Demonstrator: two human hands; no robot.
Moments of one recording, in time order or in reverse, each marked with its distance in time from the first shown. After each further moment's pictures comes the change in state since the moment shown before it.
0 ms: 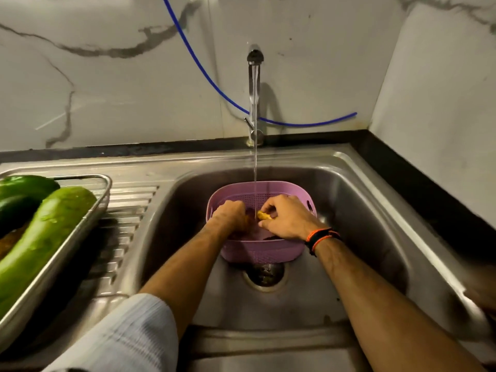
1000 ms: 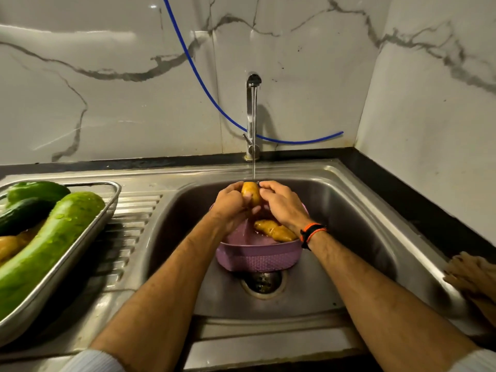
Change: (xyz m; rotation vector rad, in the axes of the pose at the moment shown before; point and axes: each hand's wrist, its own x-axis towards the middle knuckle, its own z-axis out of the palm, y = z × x) left_hand -0.064 0.025 -0.045 -1.594 0.033 0.000; right_hand -0.014 -0.032 -0.022 0.502 0.224 0.022
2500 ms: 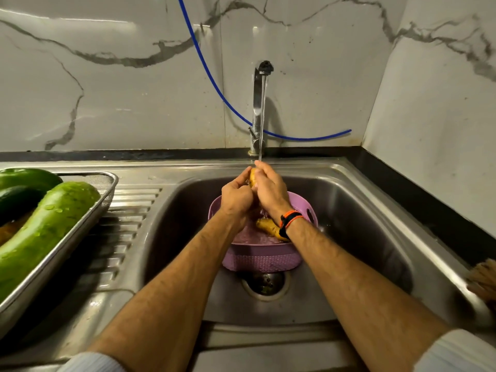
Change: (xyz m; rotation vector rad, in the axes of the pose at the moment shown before) left_hand 0.015 -0.012 0.010 -0.205 0.060 0.133; right_hand 0.035 -0.006 0.044 0.251 0.136 -0.043
